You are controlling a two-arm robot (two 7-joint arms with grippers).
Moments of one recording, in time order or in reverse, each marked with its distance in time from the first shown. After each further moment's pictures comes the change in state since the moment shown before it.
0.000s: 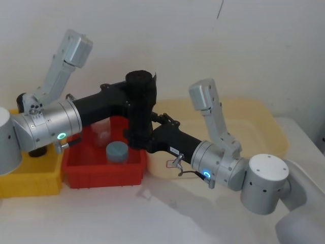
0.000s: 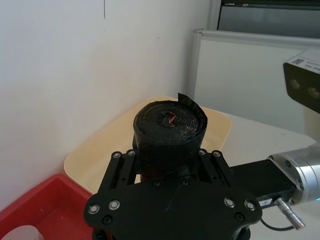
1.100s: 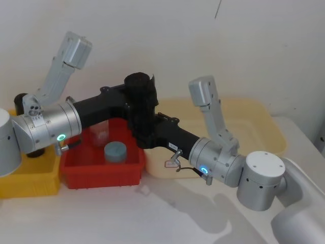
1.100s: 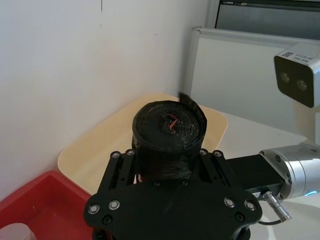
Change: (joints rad) left arm -0.005 -0.003 0.010 0.011 -0.022 0.017 -0.001; right arm 0.018 -0.013 0.005 0.029 0.014 -0.007 -0.019
